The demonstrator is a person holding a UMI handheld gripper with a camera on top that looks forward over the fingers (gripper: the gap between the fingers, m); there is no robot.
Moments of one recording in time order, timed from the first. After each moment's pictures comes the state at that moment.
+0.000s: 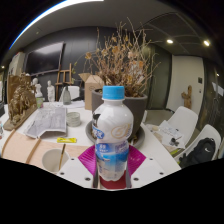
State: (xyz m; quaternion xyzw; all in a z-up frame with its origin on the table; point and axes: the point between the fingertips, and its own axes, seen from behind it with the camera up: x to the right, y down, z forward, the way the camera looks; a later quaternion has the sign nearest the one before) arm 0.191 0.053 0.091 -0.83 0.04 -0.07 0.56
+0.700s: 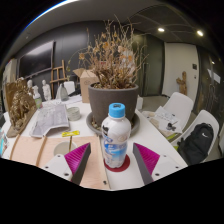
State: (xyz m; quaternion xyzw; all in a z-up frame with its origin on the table) arm 0.184 -0.001 0.090 -0.85 0.09 -0.06 0.51
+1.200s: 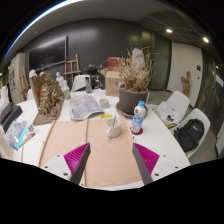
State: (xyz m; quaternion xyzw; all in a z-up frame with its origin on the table) arm 0.001 -0.234 0.208 -0.88 0.06 -0.04 0.46
